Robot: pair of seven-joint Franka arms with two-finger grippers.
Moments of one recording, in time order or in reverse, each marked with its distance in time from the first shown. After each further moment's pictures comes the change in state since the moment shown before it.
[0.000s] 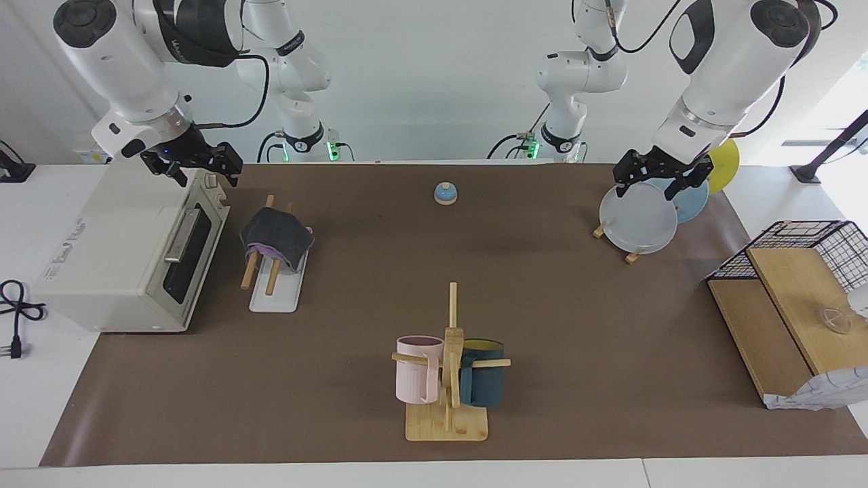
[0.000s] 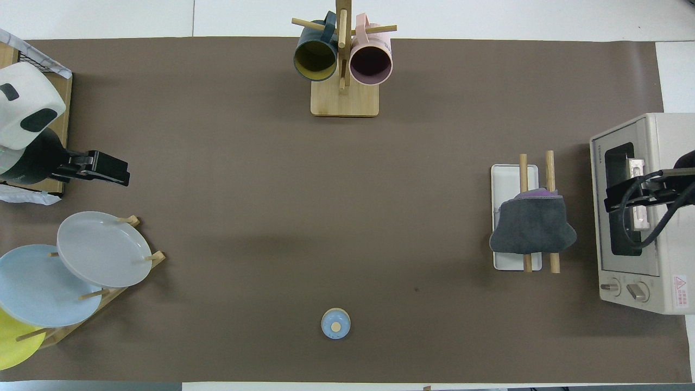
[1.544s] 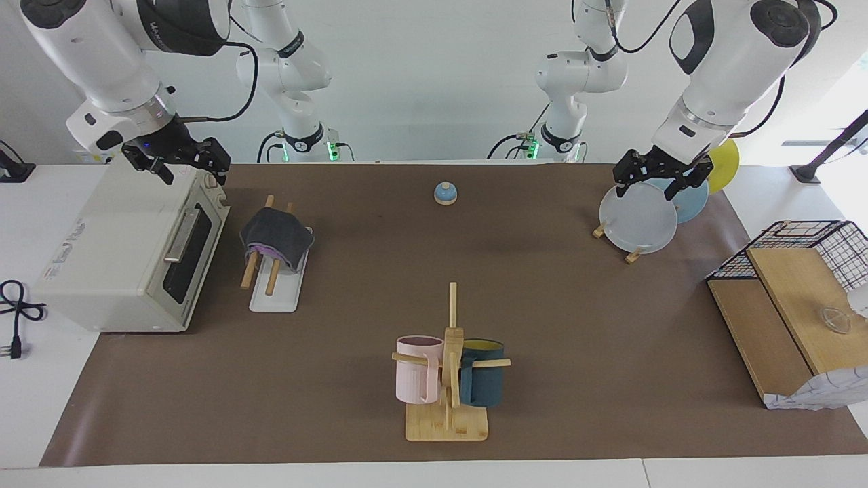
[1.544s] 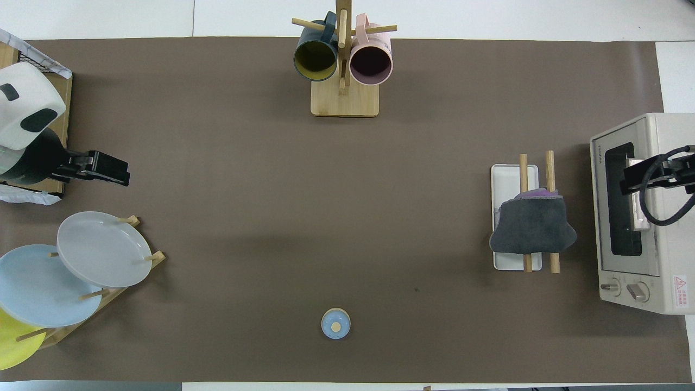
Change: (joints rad) left arm 0.000 0.000 0.000 0.000 0.000 0.000 0.000; right arm 0.075 0.047 -0.085 0.130 0.001 -0.043 0.010
